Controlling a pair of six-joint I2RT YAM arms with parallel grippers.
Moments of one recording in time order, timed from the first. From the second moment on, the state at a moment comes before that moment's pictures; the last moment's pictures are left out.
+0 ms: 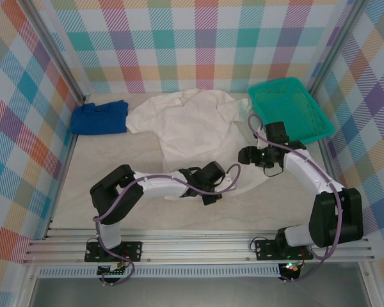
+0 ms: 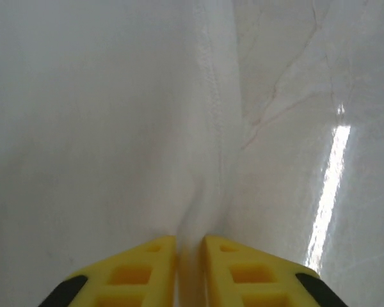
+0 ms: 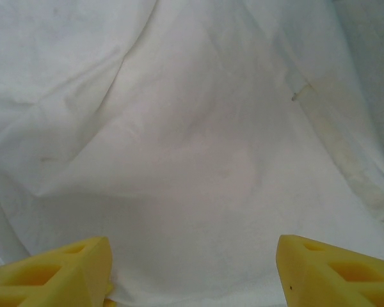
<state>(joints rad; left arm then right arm) -1.03 1.86 1.12 -0.26 0.05 0.29 0.19 1.37 0.95 -0.65 -0.32 0.26</state>
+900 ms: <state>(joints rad) -0.75 1.66 1.11 -0.21 0.35 -0.16 0.52 0.86 0.46 -0.35 -0.39 0.33</state>
